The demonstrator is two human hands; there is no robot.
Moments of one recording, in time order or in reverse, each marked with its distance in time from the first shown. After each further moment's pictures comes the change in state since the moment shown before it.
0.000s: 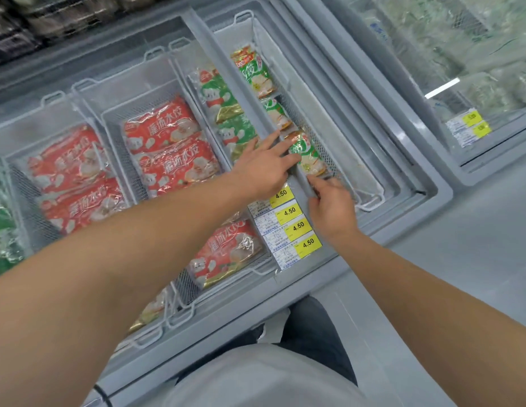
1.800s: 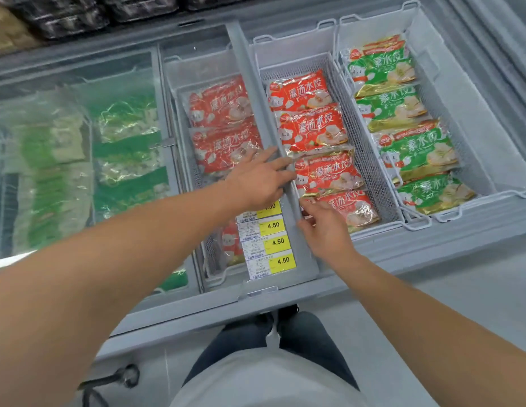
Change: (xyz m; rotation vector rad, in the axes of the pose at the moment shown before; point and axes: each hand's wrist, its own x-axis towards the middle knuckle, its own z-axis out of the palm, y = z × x) left_hand -0.360 -0.180 0.072 0.016 -0.018 -0.161; right_hand -0.203 -0.246 0.187 0.098 -0.284 -0.256
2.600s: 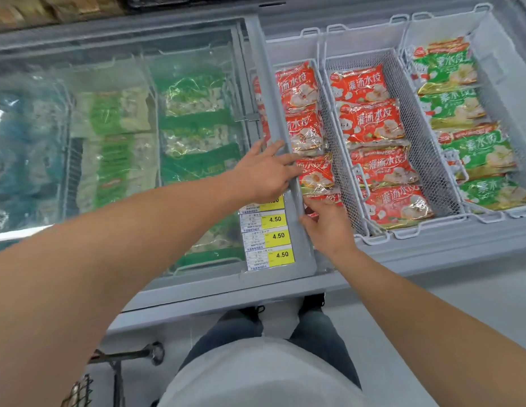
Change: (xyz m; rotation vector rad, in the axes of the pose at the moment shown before) left_hand -0.138 -0.103 0.035 0.004 -0.021 -0.038; right_hand -0.029 -0.127 0.116 -0.072 -0.013 0.004
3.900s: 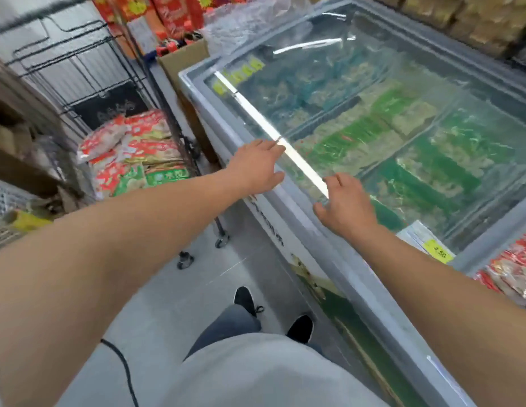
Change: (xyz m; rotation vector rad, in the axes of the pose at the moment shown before) left_hand -0.382 0.024 0.112 -0.384 0.249 -1.326; right_hand -0.077 -0.215 0.104 -0.547 -0.514 -1.090
